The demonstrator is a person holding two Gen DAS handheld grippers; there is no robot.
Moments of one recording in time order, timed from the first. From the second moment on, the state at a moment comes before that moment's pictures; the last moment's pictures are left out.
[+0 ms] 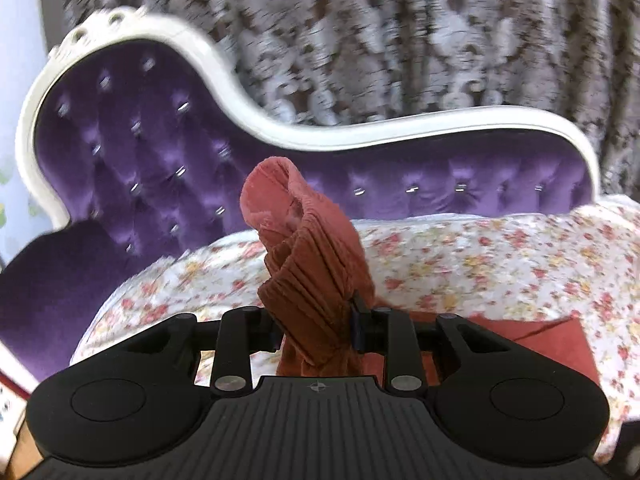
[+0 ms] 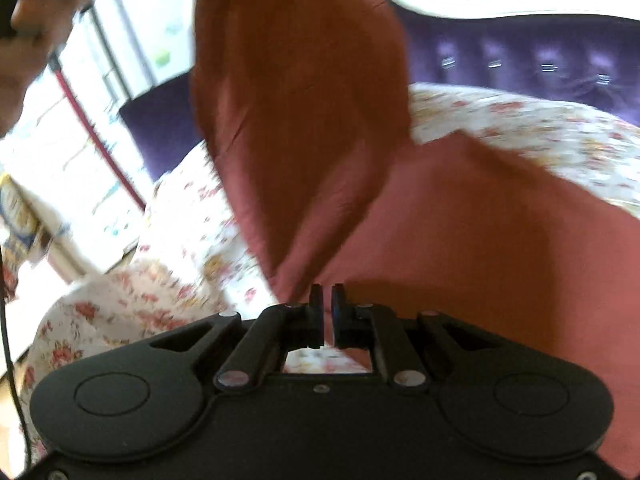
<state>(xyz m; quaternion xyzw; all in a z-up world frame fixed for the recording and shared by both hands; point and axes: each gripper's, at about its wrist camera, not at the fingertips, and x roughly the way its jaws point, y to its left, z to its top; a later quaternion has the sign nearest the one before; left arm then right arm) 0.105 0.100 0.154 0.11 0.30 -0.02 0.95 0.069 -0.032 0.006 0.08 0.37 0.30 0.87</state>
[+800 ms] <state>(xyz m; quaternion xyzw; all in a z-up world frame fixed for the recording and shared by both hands) 0.064 -0.096 0.032 0.18 0.37 -0.21 0.89 0.060 -0.225 -0.007 0.19 0.41 0.05 0.89</state>
